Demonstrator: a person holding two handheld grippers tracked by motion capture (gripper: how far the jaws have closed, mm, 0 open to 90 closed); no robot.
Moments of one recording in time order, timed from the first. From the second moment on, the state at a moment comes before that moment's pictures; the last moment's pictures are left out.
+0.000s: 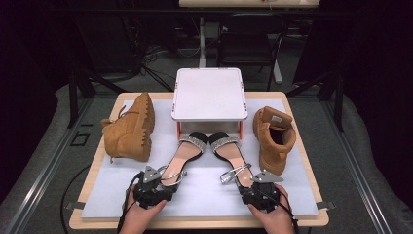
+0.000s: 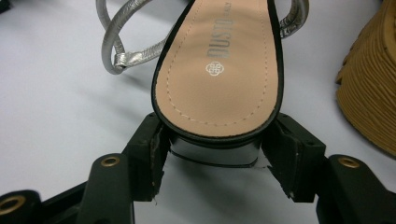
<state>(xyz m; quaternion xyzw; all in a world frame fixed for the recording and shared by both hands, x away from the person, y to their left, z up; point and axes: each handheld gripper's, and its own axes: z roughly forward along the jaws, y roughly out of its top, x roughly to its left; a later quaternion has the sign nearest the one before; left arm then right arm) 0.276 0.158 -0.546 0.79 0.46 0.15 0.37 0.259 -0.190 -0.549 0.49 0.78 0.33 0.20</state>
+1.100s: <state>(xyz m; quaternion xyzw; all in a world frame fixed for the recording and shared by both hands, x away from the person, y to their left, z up) 0.273 0.120 -0.544 0.79 0.47 0.15 0.36 0.257 -0.167 -0.548 0.48 0.79 0.34 0.17</state>
